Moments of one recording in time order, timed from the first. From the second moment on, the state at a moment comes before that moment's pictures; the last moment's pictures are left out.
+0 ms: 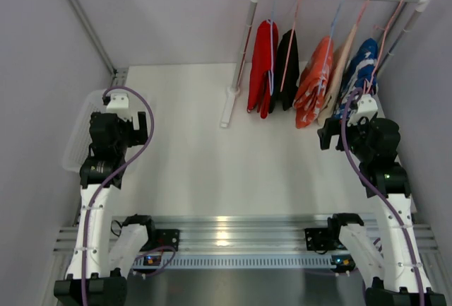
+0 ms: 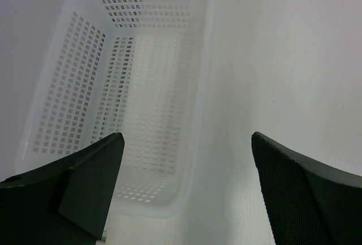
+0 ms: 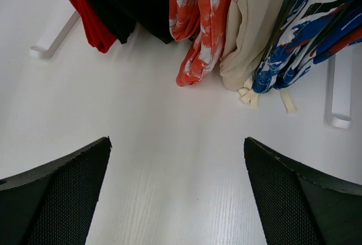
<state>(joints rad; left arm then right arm) 0.04 0.81 0.93 -0.53 -0.12 0.10 -0.01 0.69 0.85 -0.53 -0.21 -0.05</state>
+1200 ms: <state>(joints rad) 0.04 0.86 0.96 -0.53 0.00 0.07 0.22 1.25 1.65 -0.50 -0.36 0.13</state>
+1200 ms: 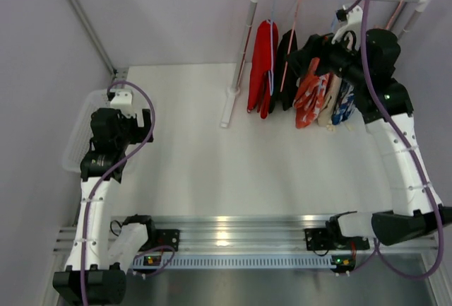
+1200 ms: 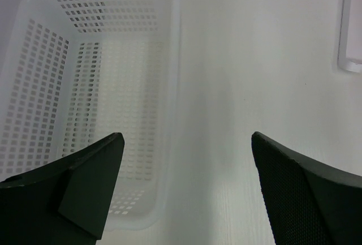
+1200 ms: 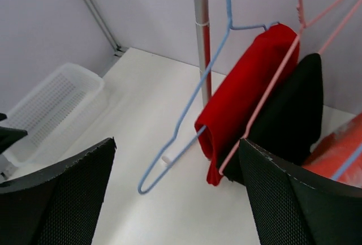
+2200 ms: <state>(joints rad) 0.04 0.89 0.96 -0.54 -0.04 0.05 0.30 1.89 1.97 -0.34 -0.55 0.53</state>
